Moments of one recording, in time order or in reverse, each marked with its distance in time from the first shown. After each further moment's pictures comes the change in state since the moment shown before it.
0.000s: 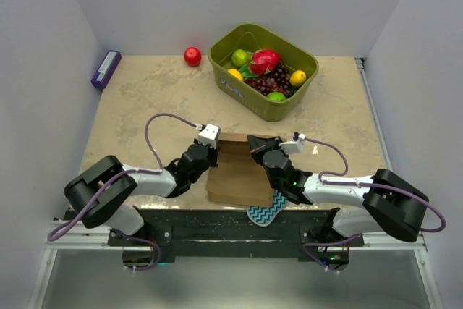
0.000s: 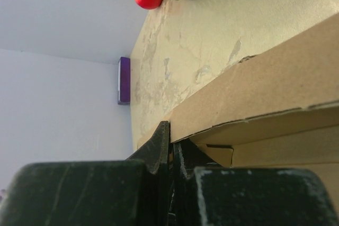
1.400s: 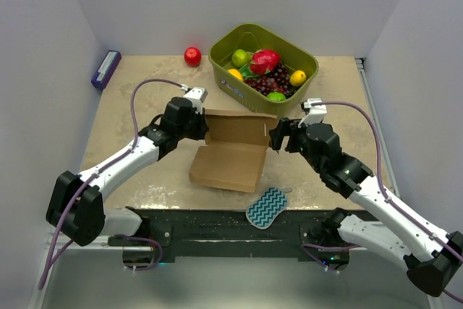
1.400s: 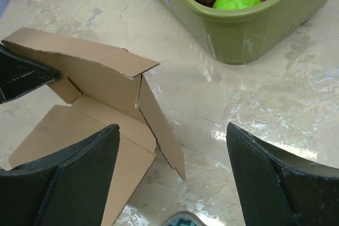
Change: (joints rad) left arm 0.294 -0.166 0.474 -0.897 0.374 -0.073; right arm -0.282 -0.476 0.340 -0.887 -0.432 -0.987
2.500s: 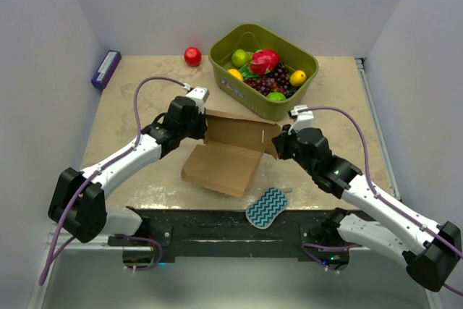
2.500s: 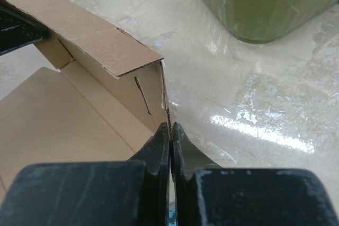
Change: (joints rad) left arm -0.012 0.027 0.038 -0.049 -0.071 0.054; right arm 0.022 0.036 -0.095 0.068 -0.064 -0.031
